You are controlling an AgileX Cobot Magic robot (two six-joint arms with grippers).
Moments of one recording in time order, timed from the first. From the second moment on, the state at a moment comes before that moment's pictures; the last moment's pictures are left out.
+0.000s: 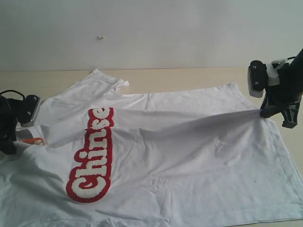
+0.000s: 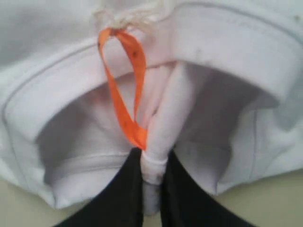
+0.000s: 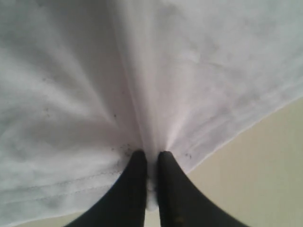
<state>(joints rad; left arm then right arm) -0.02 1.98 -1.20 0.00 0.82 1.50 -0.19 1.98 -1.32 0.21 0.78 -1.55</state>
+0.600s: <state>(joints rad) -0.02 1.58 -1.20 0.13 0.83 1.23 -0.19 1.52 -1.32 0.24 0.87 -1.51</state>
